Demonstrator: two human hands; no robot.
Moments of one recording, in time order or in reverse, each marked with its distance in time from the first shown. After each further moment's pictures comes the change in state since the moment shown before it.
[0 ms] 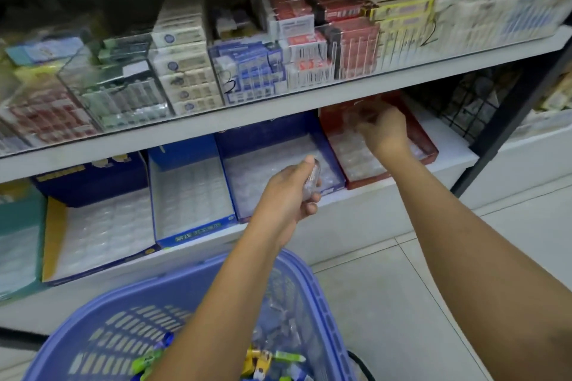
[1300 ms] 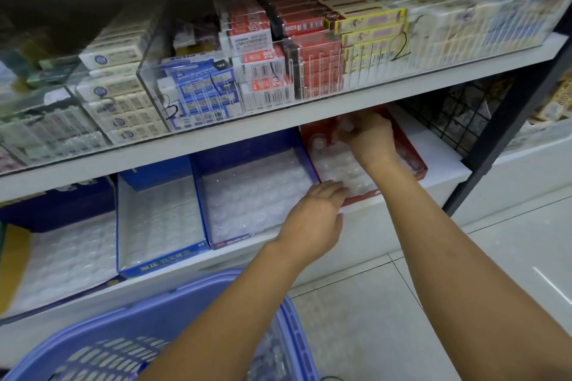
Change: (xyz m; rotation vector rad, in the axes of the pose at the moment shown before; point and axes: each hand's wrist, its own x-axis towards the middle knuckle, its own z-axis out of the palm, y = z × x) left_hand 0.060 -0.050 0.042 1.452 -0.187 0.730; right_hand 0.031 0.020 0.000 -0.201 -0.030 -0.010
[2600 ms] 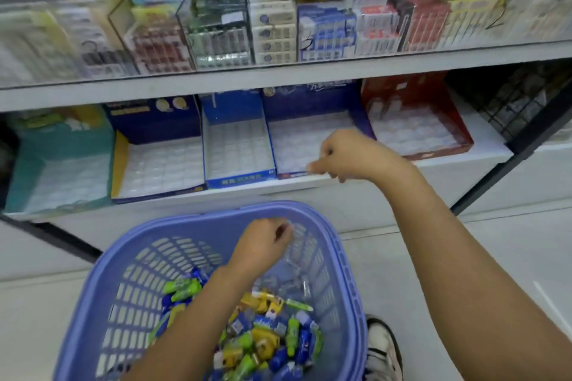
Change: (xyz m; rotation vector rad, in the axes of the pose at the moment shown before) left_hand -0.192 -0.070 -0.005 -0.286 0.025 -0.474; right_hand -0.136 -0.131 0.010 -0.435 -0.812 -0.184
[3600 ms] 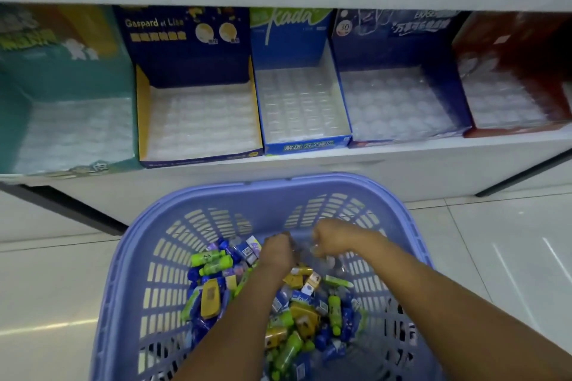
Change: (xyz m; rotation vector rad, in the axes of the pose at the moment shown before) left_hand -0.009 -0.150 0.096 -0.003 -0.370 -0.451; right_hand 0.056 -0.019 0.244 -0.101 -0.609 0.120
